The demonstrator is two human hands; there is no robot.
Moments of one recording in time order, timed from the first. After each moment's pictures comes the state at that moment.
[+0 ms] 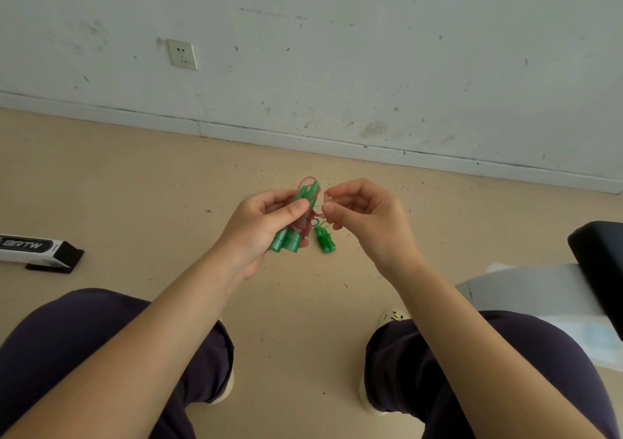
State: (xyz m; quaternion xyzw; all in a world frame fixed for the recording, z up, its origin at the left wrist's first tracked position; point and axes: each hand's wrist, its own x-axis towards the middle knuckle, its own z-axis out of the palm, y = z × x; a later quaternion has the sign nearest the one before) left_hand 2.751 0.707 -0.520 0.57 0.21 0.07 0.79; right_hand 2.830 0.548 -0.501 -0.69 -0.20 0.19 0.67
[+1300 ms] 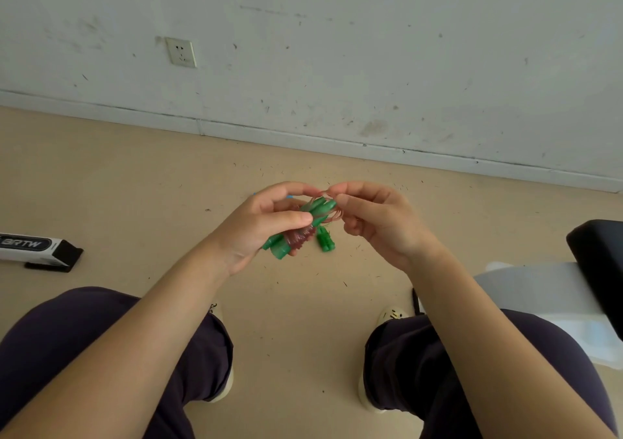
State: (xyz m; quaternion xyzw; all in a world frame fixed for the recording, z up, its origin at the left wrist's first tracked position) left_hand 2.742 0.718 -0.507 0.64 0.06 -0.02 0.77; right_hand 2.848 0.536 -0.497 -0.62 -0.19 0.33 0.68
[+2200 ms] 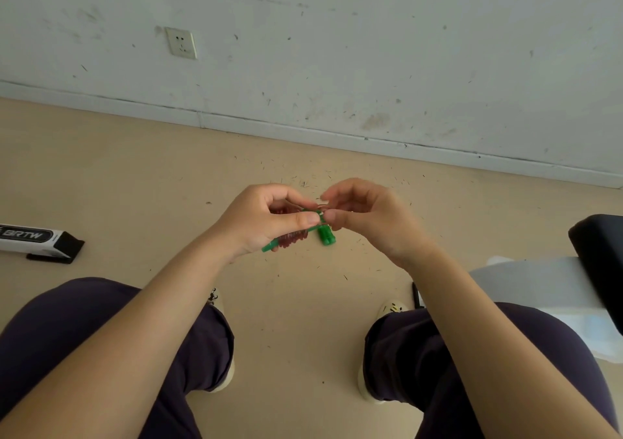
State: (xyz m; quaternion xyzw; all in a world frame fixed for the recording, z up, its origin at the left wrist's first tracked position) left_hand 2.740 0.718 -0.508 0.76 0.11 0.02 0.64; right_hand 2.841 0.535 -0.502 -0.72 -0.29 0.26 0.58
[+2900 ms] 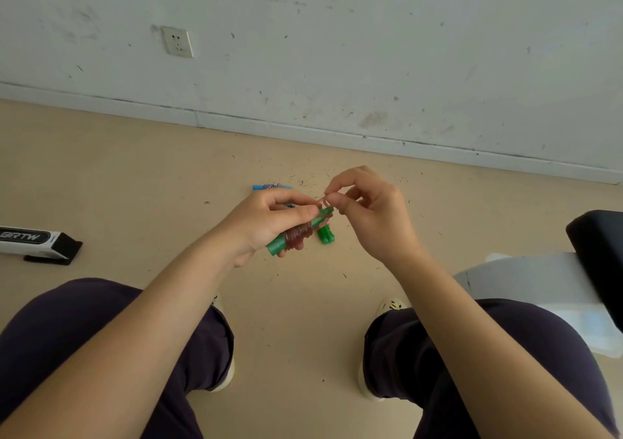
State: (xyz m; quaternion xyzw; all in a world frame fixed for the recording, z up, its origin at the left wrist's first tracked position) left_hand 2.748 0.713 -0.513 0.70 0.18 -0.04 0.69; right_hand 2.829 0.546 -0.506 -0.78 -0.30 0.07 0.54
